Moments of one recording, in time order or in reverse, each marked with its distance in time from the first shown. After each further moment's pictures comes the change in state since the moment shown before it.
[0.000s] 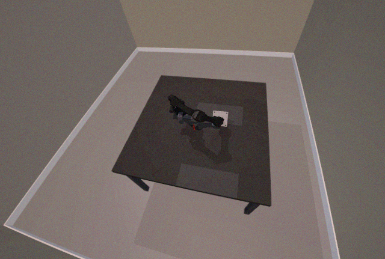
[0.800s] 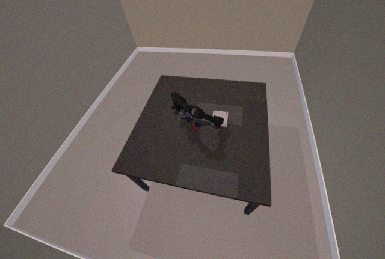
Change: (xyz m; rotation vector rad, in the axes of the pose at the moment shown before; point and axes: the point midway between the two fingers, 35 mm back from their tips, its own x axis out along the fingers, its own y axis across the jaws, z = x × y) arm 0.035 -0.003 0.067 0.058 -0.006 -0.018
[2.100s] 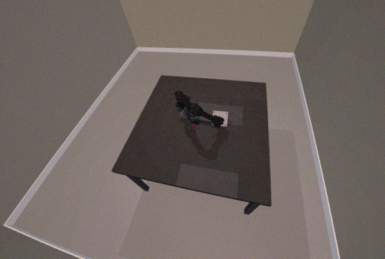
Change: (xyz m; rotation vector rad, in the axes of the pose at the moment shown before) arm 0.035 -0.012 0.057 0.054 0.003 -0.021
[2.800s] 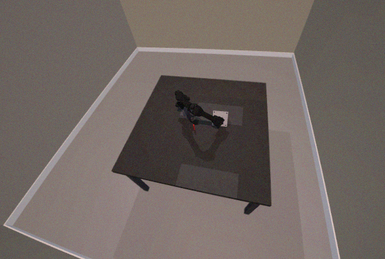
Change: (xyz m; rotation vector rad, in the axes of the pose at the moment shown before) arm 0.002 0.001 0.002 -0.009 -0.005 0.005
